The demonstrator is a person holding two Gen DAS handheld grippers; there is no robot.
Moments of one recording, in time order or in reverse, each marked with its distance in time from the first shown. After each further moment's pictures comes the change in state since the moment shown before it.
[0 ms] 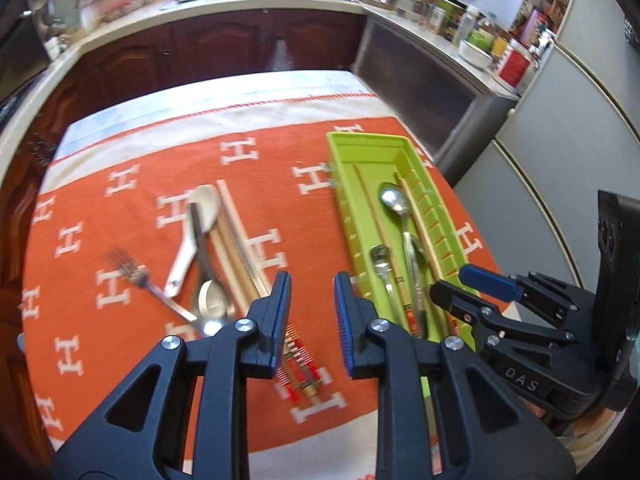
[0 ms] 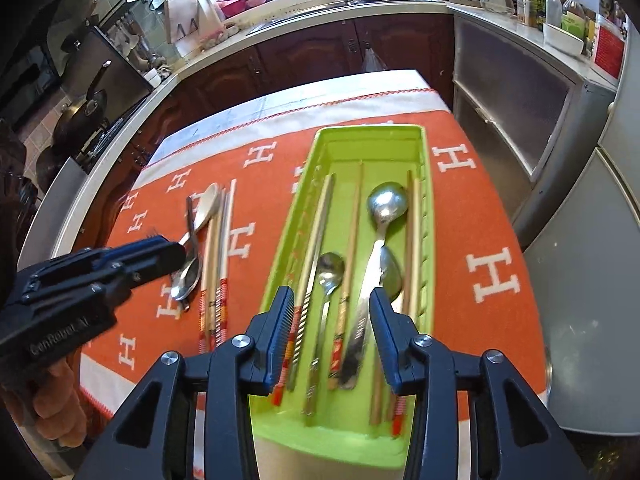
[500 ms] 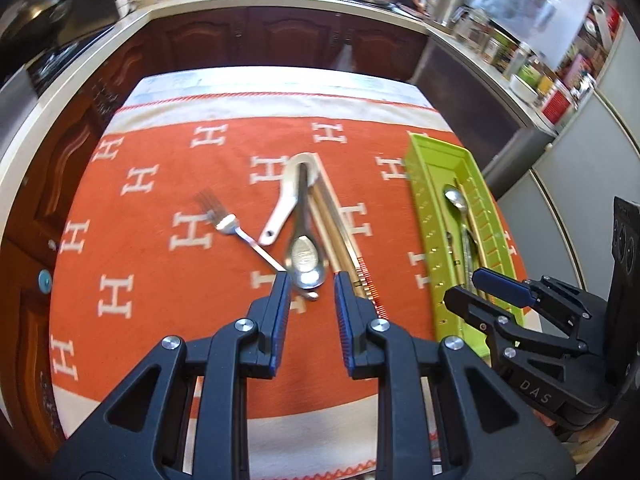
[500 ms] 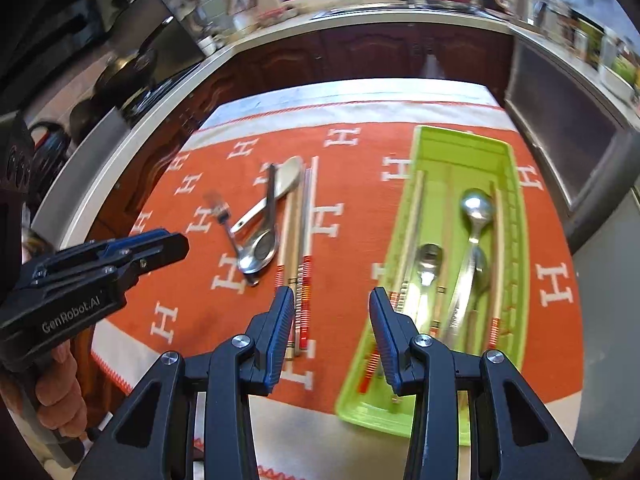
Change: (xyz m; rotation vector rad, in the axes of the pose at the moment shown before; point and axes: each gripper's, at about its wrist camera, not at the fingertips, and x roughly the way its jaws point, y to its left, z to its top) left arm -0.038 0.082 -0.047 -0.184 -0.015 0.074; right arm 0.003 0.095 -0.013 -0.192 0.029 0.068
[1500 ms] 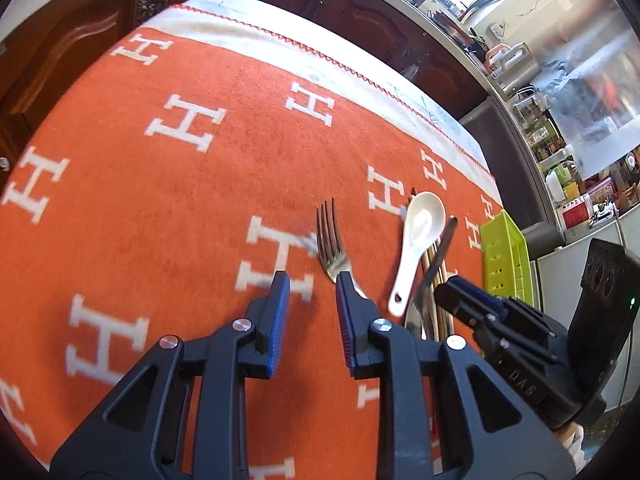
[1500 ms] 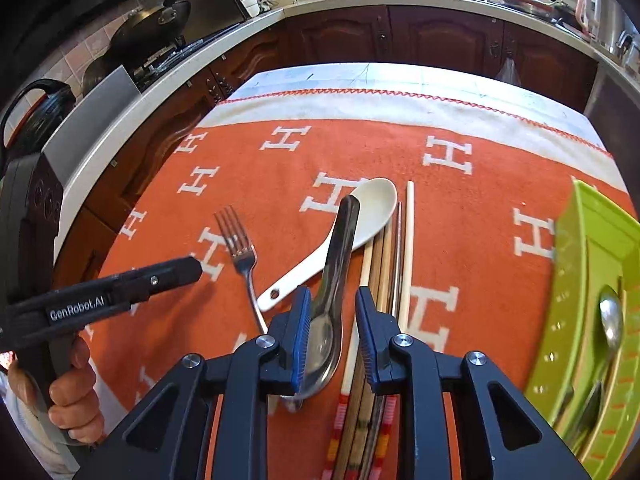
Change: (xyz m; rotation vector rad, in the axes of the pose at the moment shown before) left arm 0.118 0.148 0.025 -0.356 0.035 -0.160; right arm 0.160 0.054 0.092 -0.126 0.064 0.078
